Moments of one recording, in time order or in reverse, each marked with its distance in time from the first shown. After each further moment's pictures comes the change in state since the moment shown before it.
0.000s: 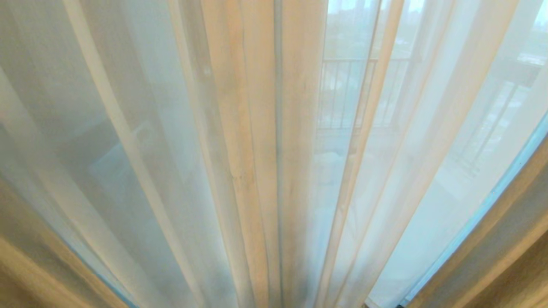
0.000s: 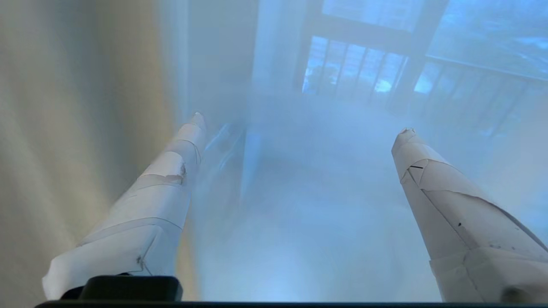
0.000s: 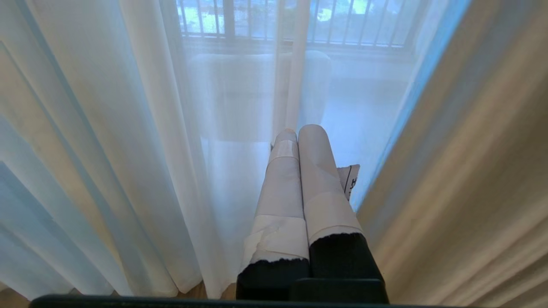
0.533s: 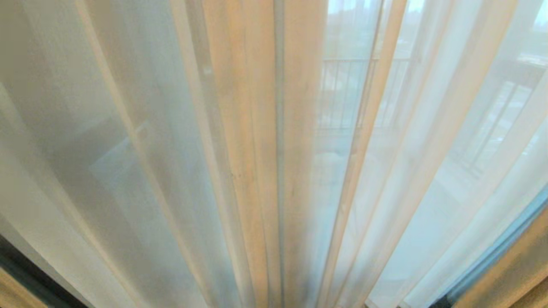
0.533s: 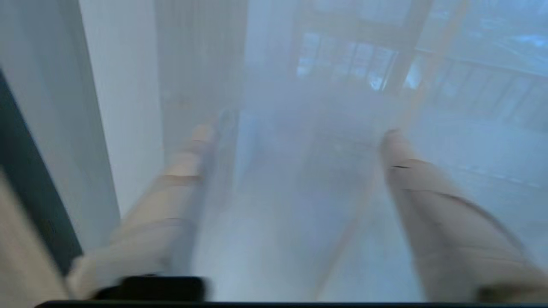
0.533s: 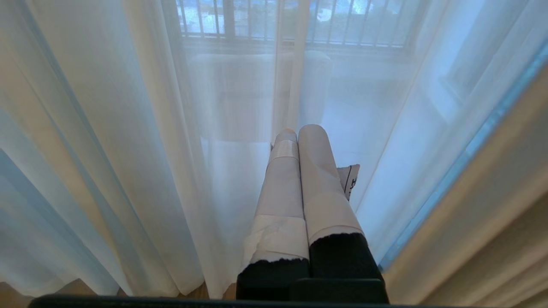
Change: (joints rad) left arm -0.007 -0.190 0.194 0.002 -0.005 0.003; right arm 0.000 0.000 0.000 0.000 0.000 0.000
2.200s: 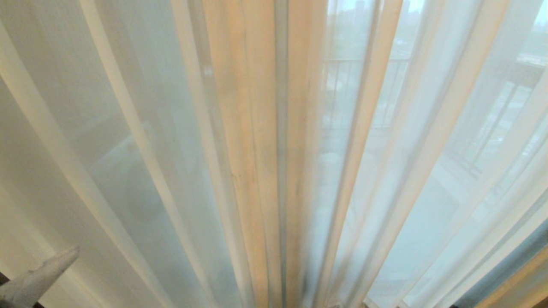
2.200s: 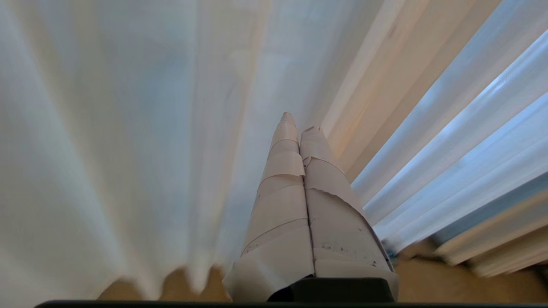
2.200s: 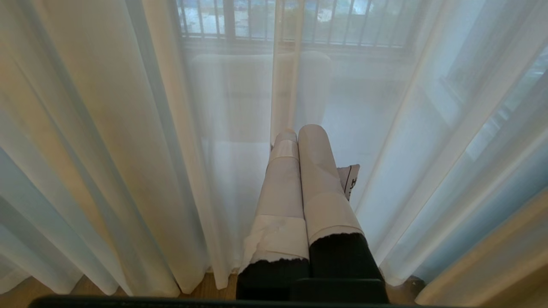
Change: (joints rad) left arm -0.720 -0.689 0.666 0.359 0.221 0.098; right arm 0.000 0.000 0.000 0.000 0.000 0.000
